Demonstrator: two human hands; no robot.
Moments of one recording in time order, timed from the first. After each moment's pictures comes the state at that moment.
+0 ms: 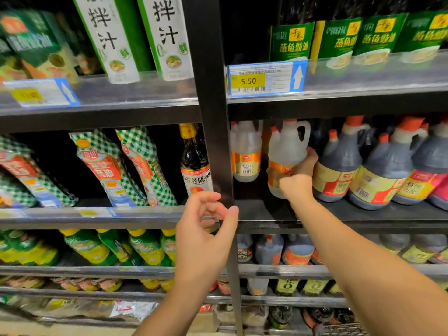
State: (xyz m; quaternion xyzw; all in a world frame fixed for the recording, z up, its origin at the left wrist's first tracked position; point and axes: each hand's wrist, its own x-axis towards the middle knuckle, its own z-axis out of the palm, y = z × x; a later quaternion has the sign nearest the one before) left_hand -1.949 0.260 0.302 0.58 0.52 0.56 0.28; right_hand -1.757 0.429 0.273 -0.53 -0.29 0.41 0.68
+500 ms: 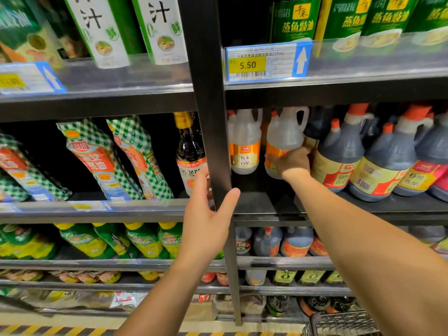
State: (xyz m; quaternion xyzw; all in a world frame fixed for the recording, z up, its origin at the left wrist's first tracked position) left_hand -1.947 0.290 0.298 0.62 0.49 0.51 0.33; right_hand -1.743 0.465 0.254 -0.78 -0.44 0.25 0.37
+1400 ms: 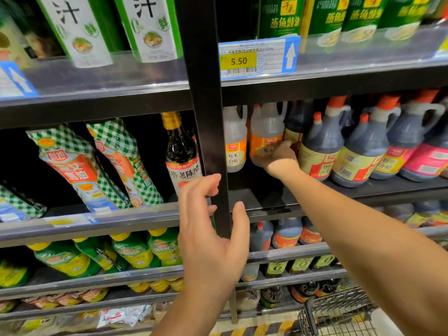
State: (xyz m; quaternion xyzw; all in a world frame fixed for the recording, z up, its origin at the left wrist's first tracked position) left_hand -1.943 0.256 0.300 0.66 0.44 0.60 0.13; right_hand -1.753 0.447 0.271 -0.80 -0.44 0.25 0.33
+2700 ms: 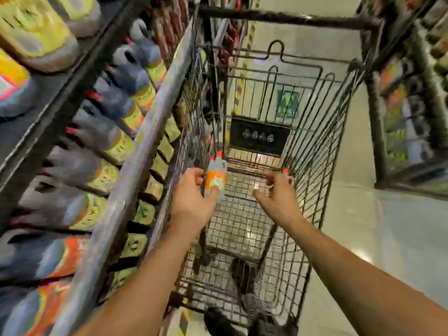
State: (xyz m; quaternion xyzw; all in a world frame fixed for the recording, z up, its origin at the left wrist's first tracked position) left_hand -1.529 0.184 0.052 0.89 0.20 0.00 0.42; right_hand -1.485 -0.018 -0.020 -0.92 0.02 0.11 0.38
